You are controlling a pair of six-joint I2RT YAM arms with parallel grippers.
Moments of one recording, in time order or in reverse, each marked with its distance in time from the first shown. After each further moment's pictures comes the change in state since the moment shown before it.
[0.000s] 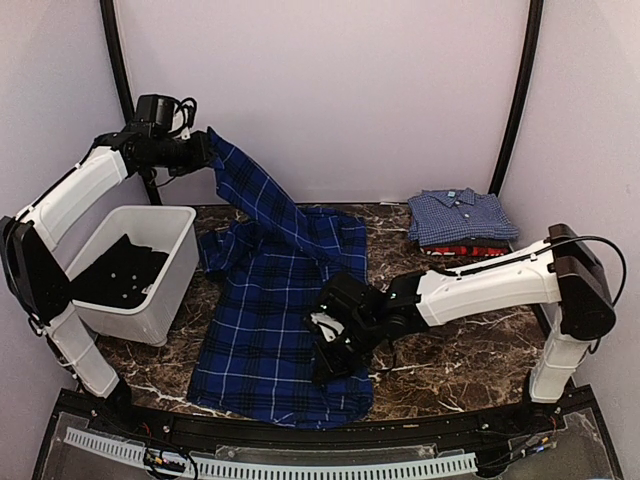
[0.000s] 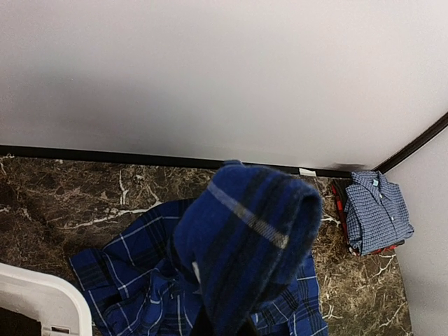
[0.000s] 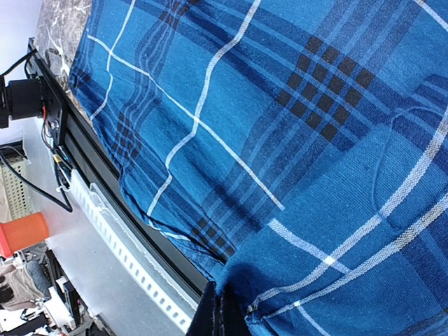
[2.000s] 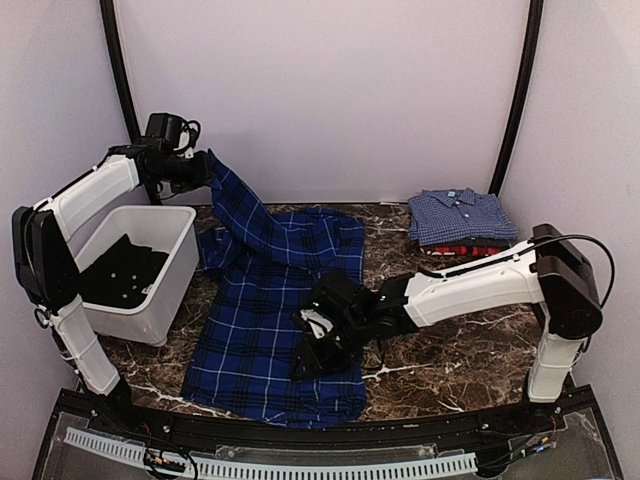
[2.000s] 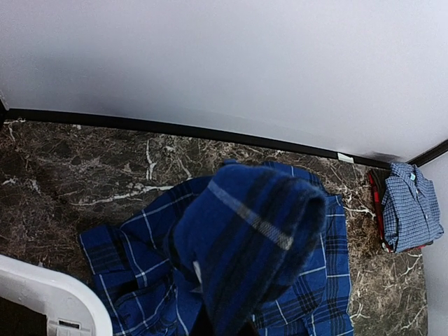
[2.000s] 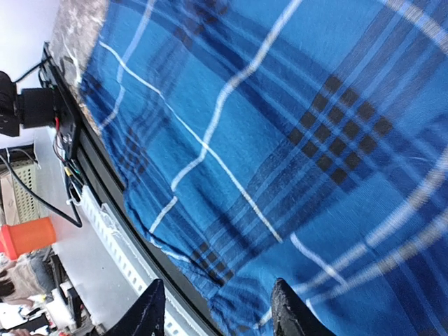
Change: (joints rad) left arm 0.041 0.080 -0.059 0.022 -0.013 -0.001; right arm -0.008 0.097 0.034 0.120 -0.046 -0.015
